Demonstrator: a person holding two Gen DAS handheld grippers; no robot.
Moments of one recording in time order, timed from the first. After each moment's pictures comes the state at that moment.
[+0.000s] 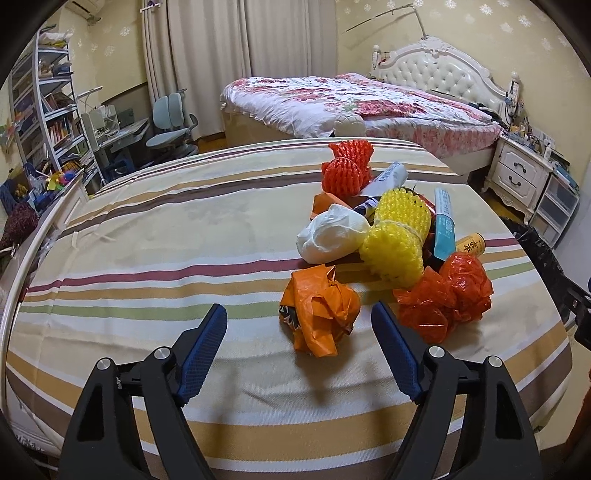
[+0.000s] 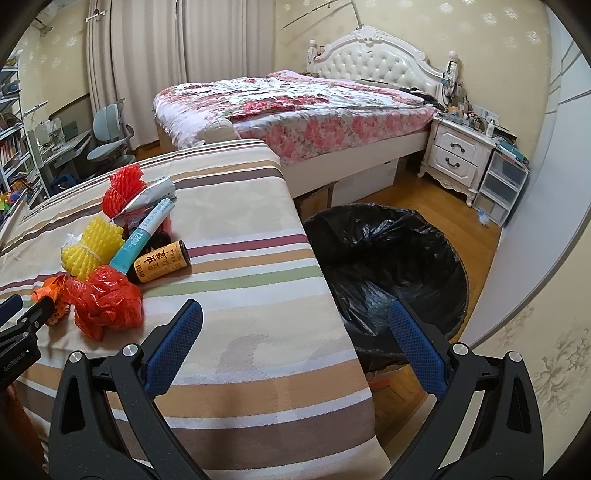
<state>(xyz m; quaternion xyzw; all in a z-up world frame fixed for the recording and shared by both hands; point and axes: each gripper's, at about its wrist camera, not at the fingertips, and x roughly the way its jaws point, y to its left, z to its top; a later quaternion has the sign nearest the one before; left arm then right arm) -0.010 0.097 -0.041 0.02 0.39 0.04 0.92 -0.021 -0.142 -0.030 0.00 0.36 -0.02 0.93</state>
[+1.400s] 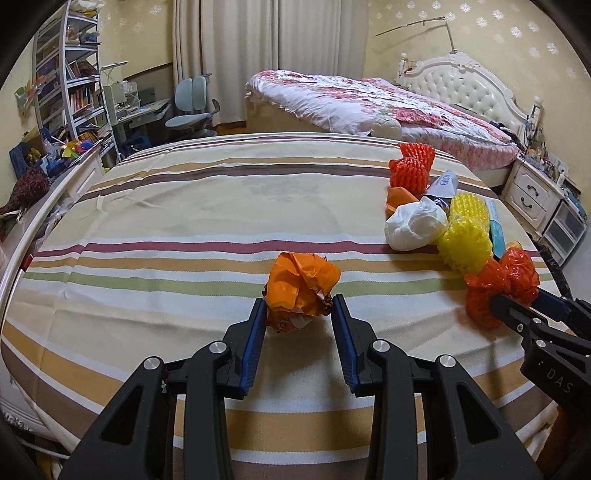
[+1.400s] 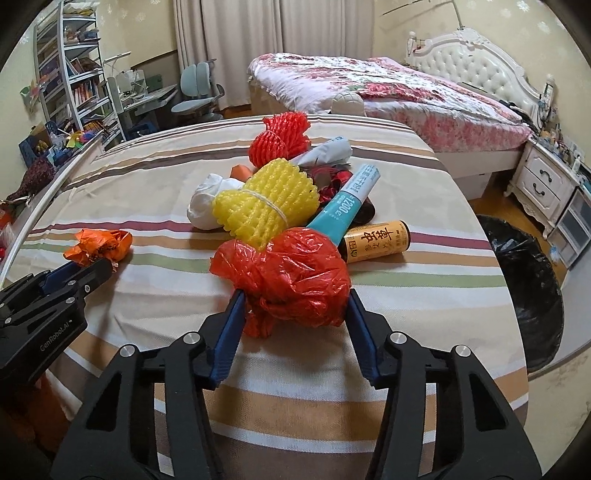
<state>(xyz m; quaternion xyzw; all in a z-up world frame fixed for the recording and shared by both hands) -0.027 0.165 -0.047 -0.04 0.39 0.06 0.92 -0.024 -0.019 -0.043 -0.04 0.40 0.15 0.90</state>
